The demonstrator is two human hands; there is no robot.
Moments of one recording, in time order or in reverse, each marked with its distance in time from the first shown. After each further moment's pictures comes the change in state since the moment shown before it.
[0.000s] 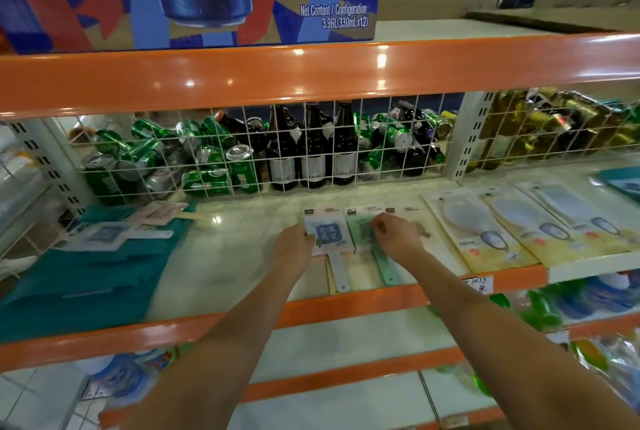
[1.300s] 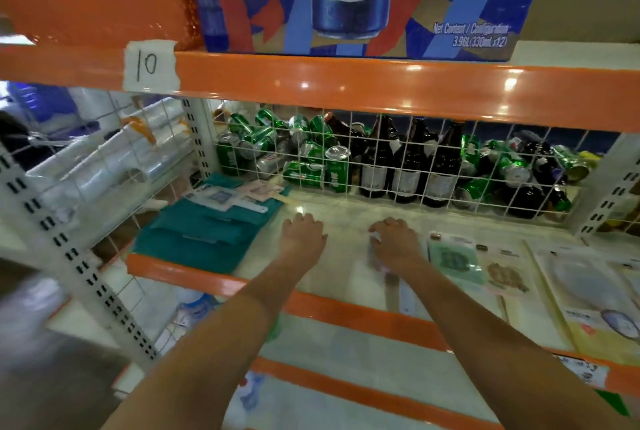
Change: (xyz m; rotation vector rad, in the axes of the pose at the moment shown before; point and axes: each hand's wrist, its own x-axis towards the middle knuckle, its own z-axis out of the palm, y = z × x) left_hand -0.015 -0.073 -0.073 0.776 0.173 0.014; right_hand 0.014 -0.107 0.046 -0.221 -0.121 -0.475
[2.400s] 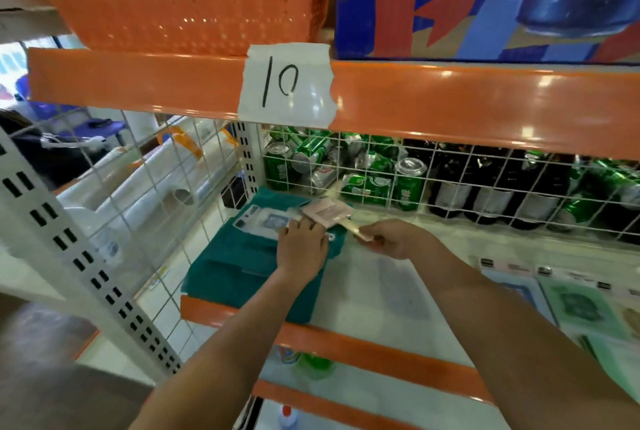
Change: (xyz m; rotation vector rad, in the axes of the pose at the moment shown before) left_hand 0.042 -0.160 0.044 -0.194 0.187 -0.055; right_hand 0.142 -0.143 0.039 1.472 -0.513 0.561
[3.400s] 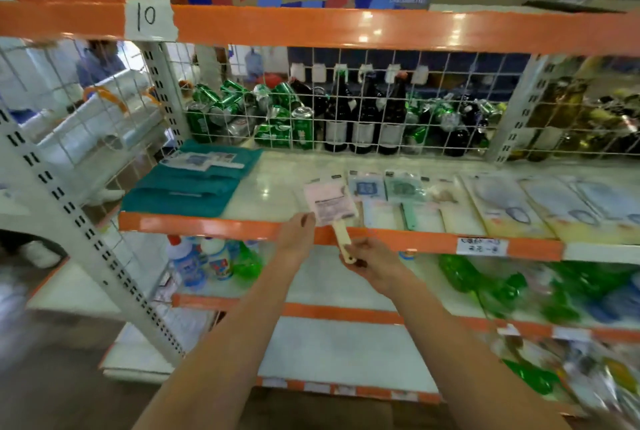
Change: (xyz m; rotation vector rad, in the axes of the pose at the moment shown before) left_hand -0.184 0.198 -0.041 -0.880 -0.225 -0.324; right_hand -0.241 0.200 -0.112 0.327 0.169 -0.269
